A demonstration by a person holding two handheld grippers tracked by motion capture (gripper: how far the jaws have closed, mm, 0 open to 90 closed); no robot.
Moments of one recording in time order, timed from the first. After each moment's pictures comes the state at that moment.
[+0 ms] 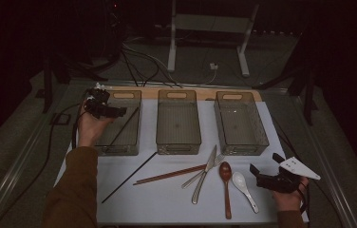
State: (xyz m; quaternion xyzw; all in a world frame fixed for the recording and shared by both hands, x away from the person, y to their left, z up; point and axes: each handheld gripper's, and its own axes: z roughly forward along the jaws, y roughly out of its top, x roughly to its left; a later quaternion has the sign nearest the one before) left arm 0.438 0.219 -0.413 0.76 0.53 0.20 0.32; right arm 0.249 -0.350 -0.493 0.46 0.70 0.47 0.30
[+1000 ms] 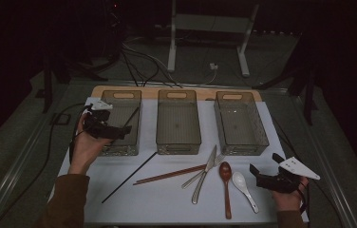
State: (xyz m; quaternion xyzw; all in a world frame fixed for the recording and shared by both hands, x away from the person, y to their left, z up) left arm 0.362 0.204 -0.407 0.79 0.45 0.17 0.37; right arm 0.249 -0.349 -0.493 0.46 0.70 0.47 0.30
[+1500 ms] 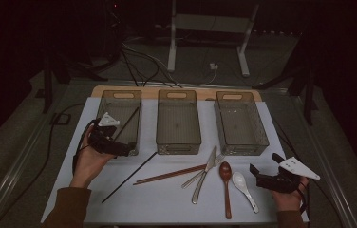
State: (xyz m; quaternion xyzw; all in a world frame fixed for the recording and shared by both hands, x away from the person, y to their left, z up) left arm 0.331 0.188 -0.428 0.82 0.42 0.15 0.36; right arm 0.249 -0.349 -0.493 0.46 0.70 0.47 0.29
